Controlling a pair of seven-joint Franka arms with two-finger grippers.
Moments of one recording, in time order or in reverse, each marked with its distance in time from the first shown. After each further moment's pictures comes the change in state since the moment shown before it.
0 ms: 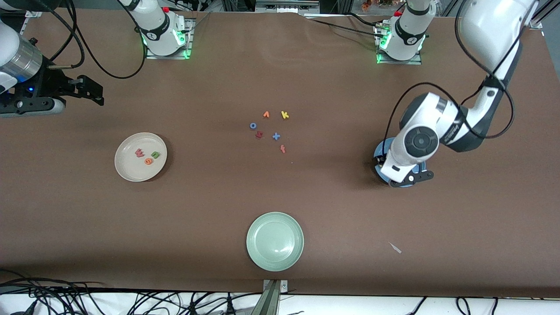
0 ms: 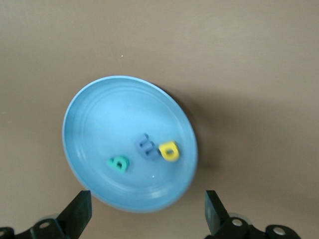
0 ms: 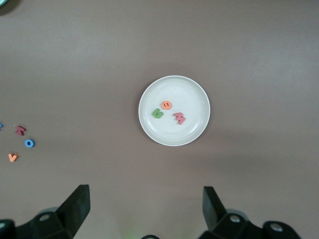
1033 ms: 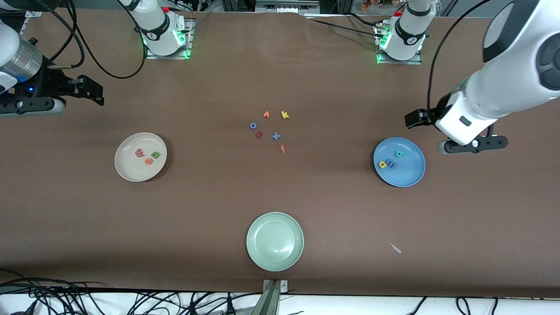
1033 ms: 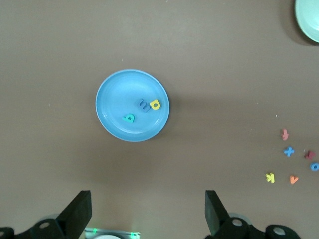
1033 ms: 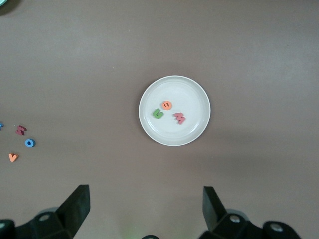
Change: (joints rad) left arm 0.122 -0.125 -0.098 0.460 -0.234 -0.489 0.363; right arm 0.000 0.000 0.000 0.000 0.001 0.000 0.000
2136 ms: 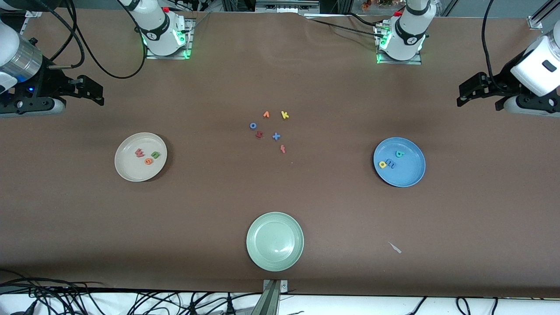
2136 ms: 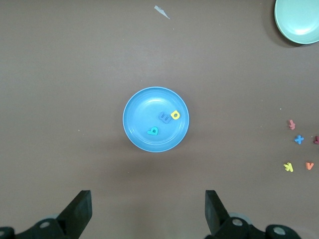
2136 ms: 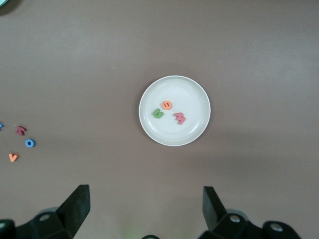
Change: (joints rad) left arm -0.308 -0.361 0.607 -0.292 -0.199 0.153 0.389; right arm 0.000 0.000 0.000 0.000 0.000 0.000 0.000
